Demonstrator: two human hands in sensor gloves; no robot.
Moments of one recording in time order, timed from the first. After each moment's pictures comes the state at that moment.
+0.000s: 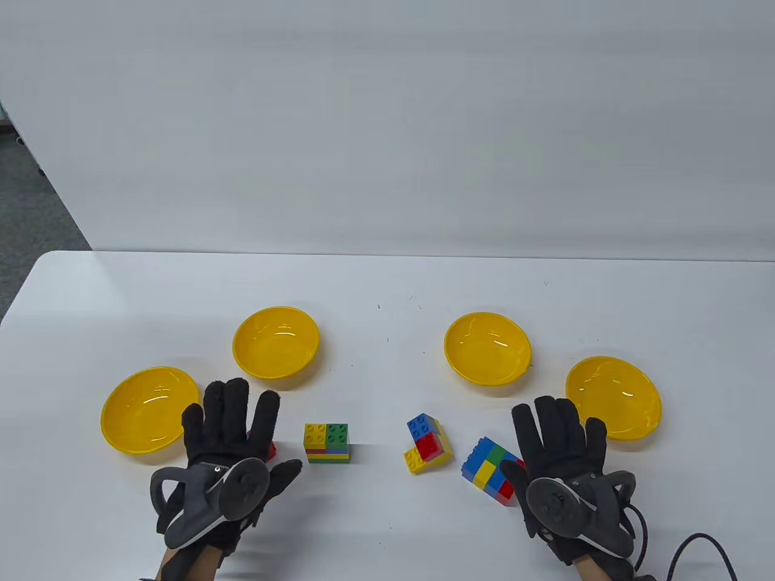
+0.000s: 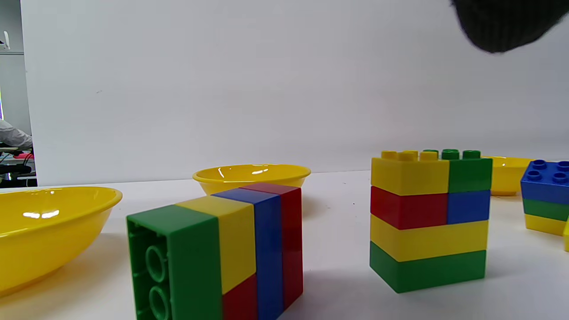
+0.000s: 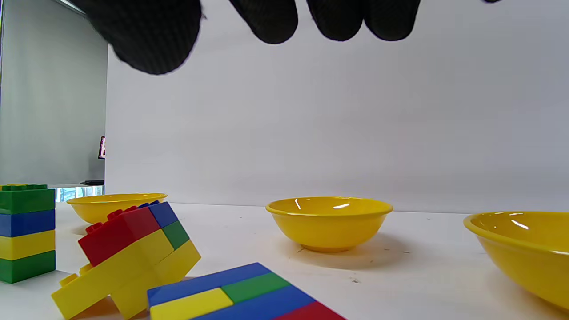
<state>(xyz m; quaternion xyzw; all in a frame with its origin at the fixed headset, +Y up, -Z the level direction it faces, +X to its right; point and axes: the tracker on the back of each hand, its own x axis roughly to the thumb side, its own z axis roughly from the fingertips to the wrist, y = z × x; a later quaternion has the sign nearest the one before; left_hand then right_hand) -0.234 -0.673 -0.256 0.09 -0.08 0.00 0.99 0.192 -0.678 -0.249 0.14 -0.18 0.97 0.06</state>
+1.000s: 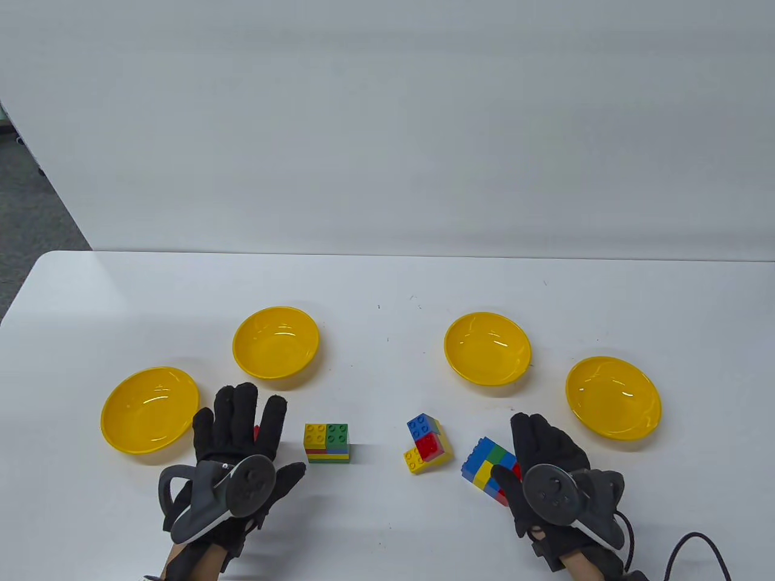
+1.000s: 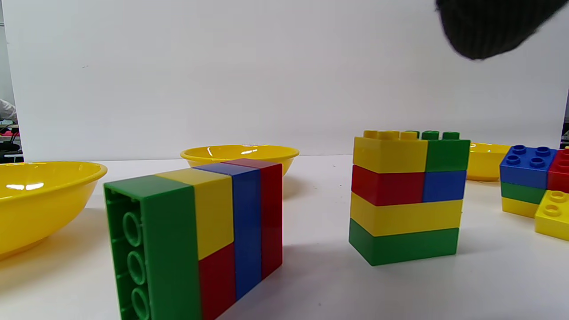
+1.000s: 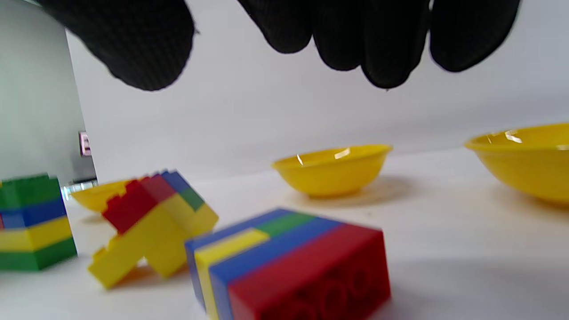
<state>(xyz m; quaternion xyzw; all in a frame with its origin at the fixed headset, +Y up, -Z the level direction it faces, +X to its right) -0.228 -0.677 -0.260 0.06 -0.09 0.01 0.99 0.187 -0.702 -0.263 0.11 -0.07 0.99 0.10</state>
